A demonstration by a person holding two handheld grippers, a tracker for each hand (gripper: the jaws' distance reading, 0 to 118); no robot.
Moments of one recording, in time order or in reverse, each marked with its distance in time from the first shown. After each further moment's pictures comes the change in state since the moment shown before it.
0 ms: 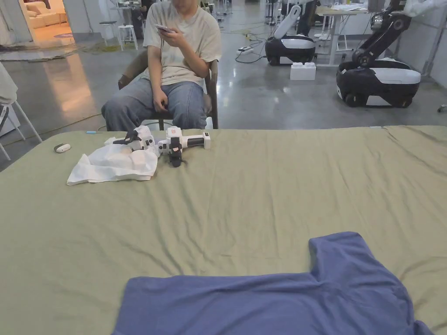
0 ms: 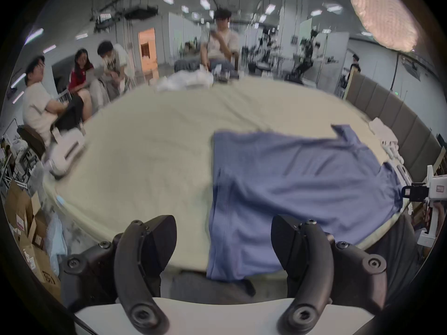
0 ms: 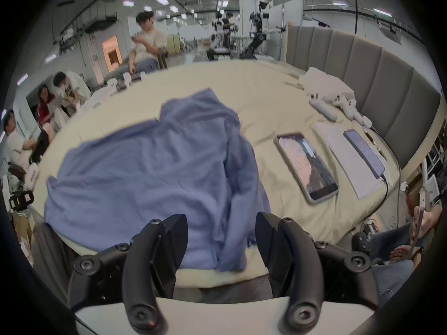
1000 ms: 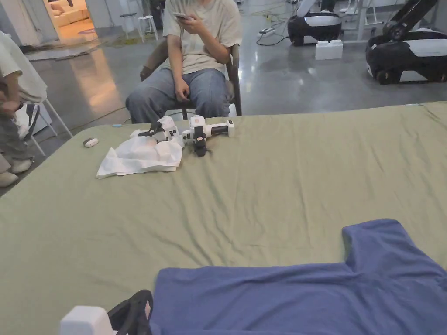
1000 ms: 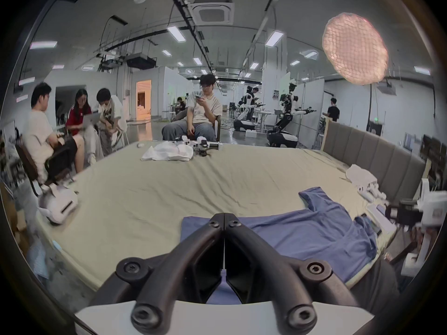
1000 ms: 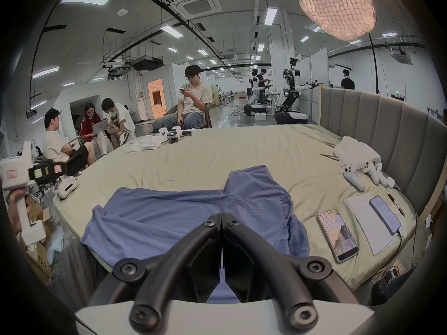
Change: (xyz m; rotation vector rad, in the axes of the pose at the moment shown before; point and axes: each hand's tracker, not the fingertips) left arm 0.047 0.072 0.035 0.321 -0.099 0.026; right arm -0.061 0.031 0.054 0.324 0.199 0.116
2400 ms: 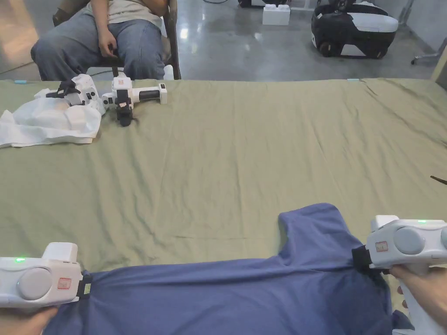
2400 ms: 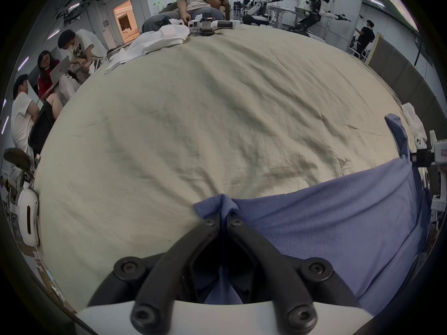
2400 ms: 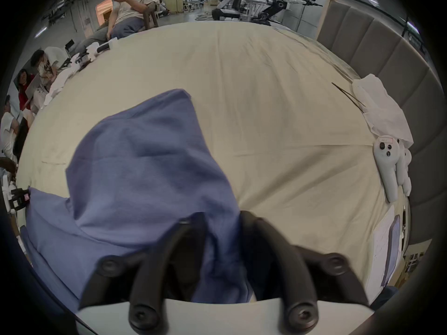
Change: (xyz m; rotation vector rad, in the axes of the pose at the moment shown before) left arm -0.040 -0.041 -0.297 -0.719 0.098 -0.095; right arm 0.152 0.052 -0.326 -0.664 -0.217 -0.033
